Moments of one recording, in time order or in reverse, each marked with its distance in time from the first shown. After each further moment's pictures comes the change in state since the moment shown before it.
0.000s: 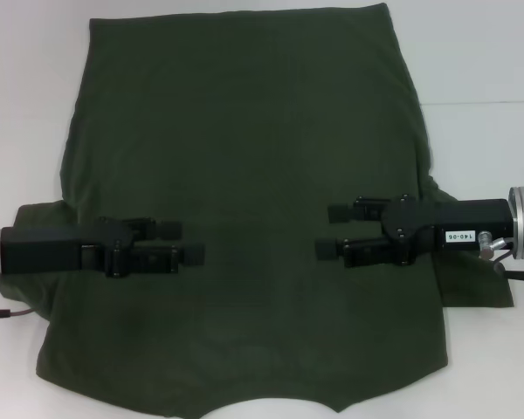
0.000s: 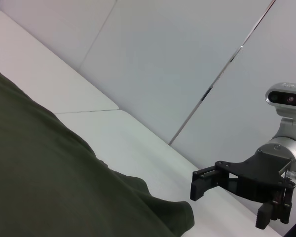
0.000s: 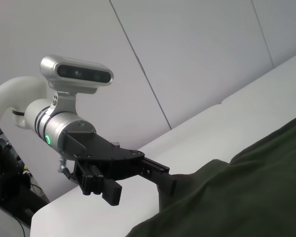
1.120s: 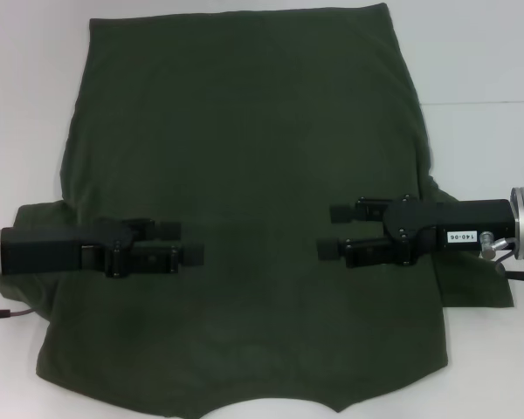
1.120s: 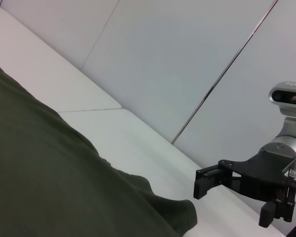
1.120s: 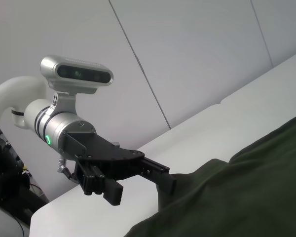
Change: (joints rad) left arm 0.001 0.000 0.002 0.000 0.003 -0.008 0.000; right arm -0.003 -0.002 0.000 0.000 0.000 0.000 0.000
